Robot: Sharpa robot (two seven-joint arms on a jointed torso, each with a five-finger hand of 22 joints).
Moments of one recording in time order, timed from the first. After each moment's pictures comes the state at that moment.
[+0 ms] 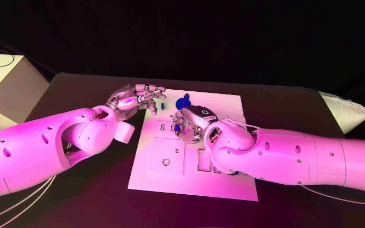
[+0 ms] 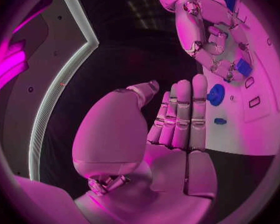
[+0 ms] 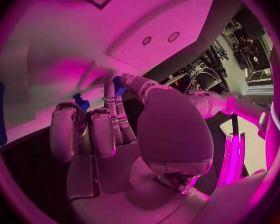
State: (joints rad) left arm 1.20 -0.90 -0.04 1.59 -0.06 -0.16 0.29; left_hand 1.38 -0.19 0.56 0.17 0.05 0.81 0.21 0.28 0.24 1.04 0.14 0.26 0.17 1.06 0.06 1.00 0.64 0.17 1.00 0.15 1.02 0.59; right arm 1.20 -0.58 -0.20 1.59 -1.56 -0.53 -0.43; right_hand 1.31 -0.23 0.58 0.06 0.19 0.90 0.15 0.36 0.40 1.02 0.07 0.47 0.51 1.46 -0.01 1.43 1.31 0.04 1.47 0.09 1.32 1.31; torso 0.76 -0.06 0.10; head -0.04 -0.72
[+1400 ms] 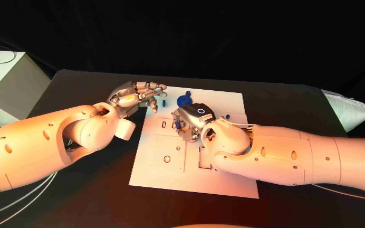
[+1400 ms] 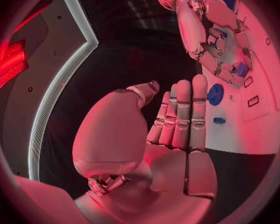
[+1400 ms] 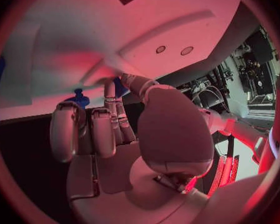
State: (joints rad) left arm 1.20 -0.90 -0.04 1.59 -0.06 -0.16 0.29; left_hand 1.38 -0.18 0.57 0.16 0.05 0.80 0.20 0.29 0.25 1.02 0.14 0.29 0.18 1.06 0.06 1.00 0.64 0.17 1.00 0.15 1.03 0.59; right arm 1.20 -0.56 -0.21 1.59 -1.75 -0.48 -0.54; right_hand 1.31 -0.24 0.58 0.06 0.19 0.91 0.14 0.36 0.39 1.03 0.07 0.47 0.50 1.46 -0.01 1.43 1.31 0.04 1.47 0.09 1.32 1.31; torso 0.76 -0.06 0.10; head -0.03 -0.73
